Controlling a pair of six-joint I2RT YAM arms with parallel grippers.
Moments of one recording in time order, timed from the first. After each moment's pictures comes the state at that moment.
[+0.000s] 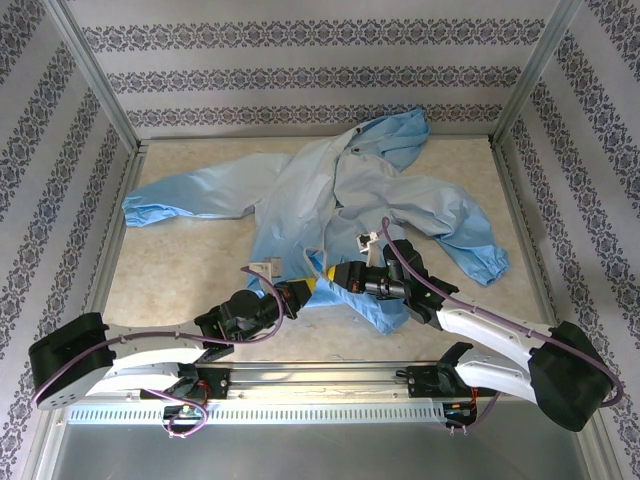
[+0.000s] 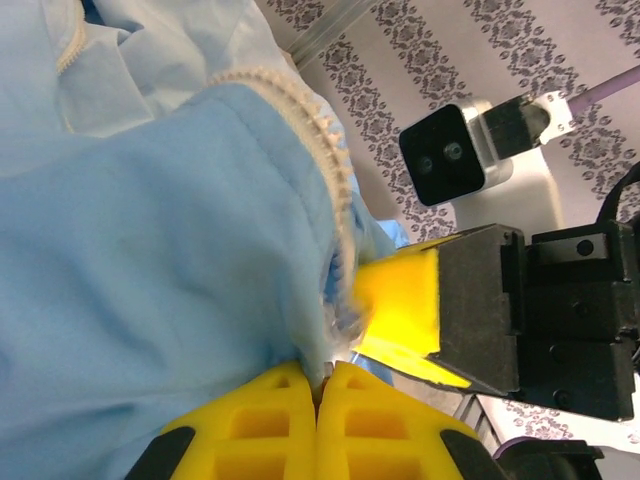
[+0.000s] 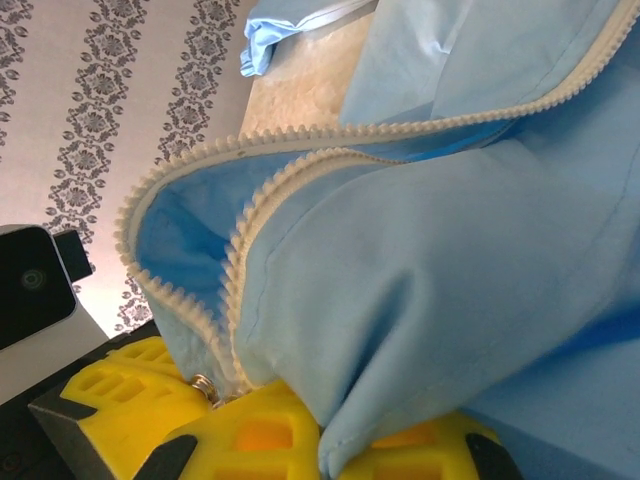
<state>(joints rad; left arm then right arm) -1.03 1.10 0.24 0.69 -0.20 -0.91 0.68 1.09 0.45 0.21 -0.46 0.92</state>
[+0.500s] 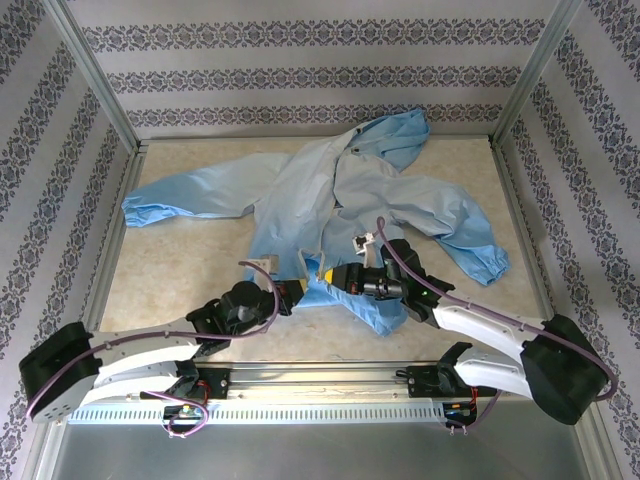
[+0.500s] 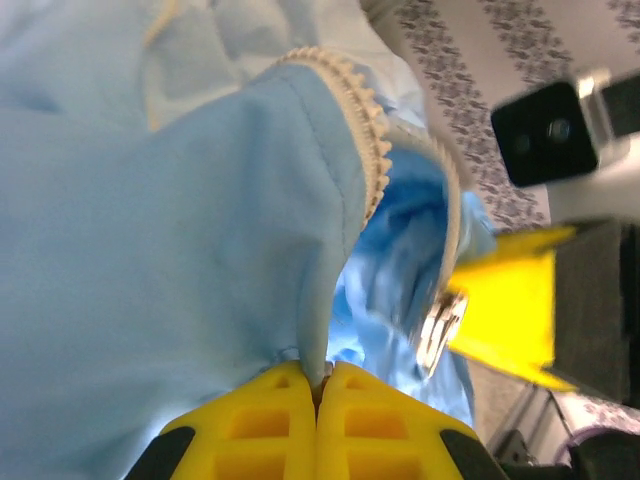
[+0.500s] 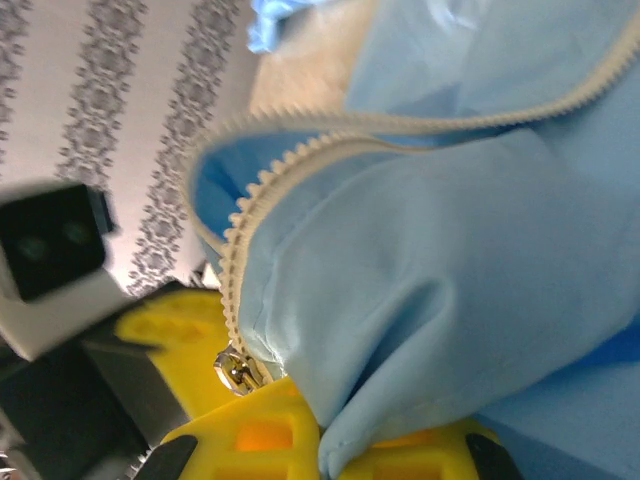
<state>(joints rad) -0.93 1.01 0.30 0.36 -0.13 -0.90 0.68 1.15 0.45 0.21 -0.52 0.90</state>
